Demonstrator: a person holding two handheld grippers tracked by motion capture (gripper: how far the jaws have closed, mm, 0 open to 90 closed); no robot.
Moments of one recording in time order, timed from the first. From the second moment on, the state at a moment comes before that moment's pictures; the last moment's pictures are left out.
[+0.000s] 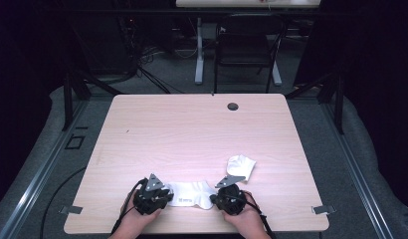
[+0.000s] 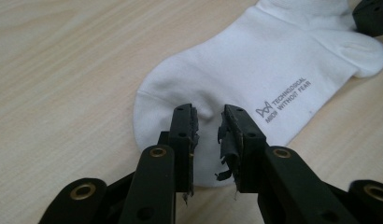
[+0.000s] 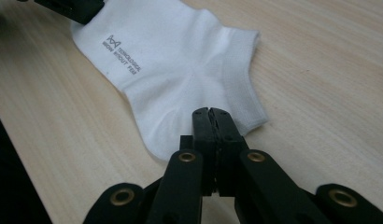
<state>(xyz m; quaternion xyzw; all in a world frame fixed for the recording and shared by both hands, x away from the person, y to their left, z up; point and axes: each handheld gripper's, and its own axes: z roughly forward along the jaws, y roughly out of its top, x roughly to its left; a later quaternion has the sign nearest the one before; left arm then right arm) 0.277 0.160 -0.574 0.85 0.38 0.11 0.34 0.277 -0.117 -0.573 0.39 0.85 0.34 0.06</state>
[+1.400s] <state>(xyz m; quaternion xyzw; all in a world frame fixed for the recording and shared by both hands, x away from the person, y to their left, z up) 0.292 0.167 -0.578 0.84 0.37 0.12 0.37 0.349 -0.166 -0.572 0.53 0.76 0.32 0.20</state>
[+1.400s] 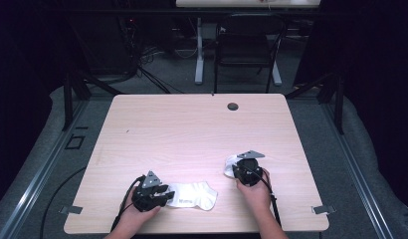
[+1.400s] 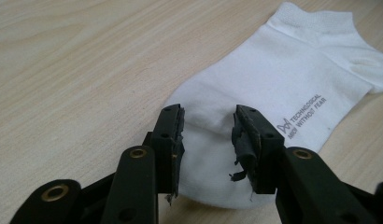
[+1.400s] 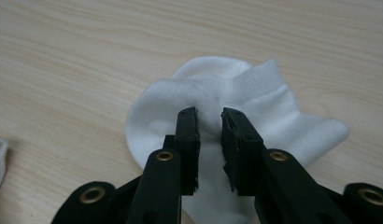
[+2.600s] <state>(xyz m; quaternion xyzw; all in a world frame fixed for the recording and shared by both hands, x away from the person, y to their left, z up) 0.290 0.166 -0.577 0.85 0.37 0.10 0.37 0.357 -0.099 -0.565 0.47 0.79 0.35 0.18</state>
